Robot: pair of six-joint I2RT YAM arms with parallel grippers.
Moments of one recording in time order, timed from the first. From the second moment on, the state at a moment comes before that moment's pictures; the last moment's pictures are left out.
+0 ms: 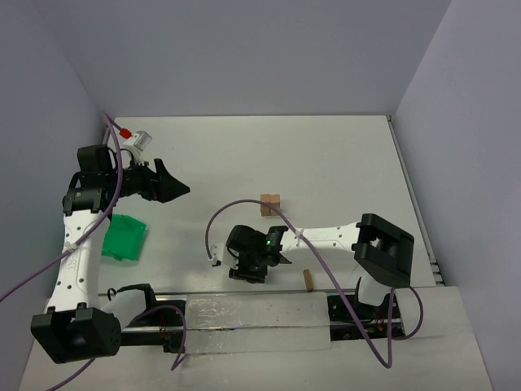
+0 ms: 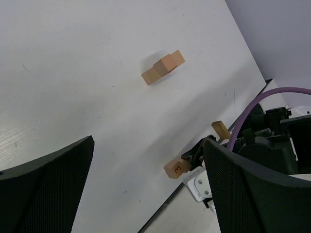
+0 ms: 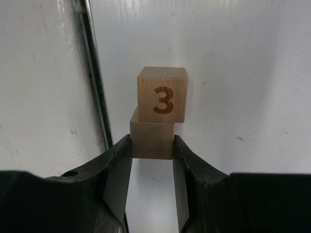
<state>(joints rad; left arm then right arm) 0.09 1.06 1.08 -0.69 0.90 -0.02 1.21 1.66 0.98 -0.47 -0.18 -0.26</state>
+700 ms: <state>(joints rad) 0.09 1.08 1.08 -0.69 0.91 -0.04 1.18 1.71 1.05 -0.48 -0.18 -0.27</state>
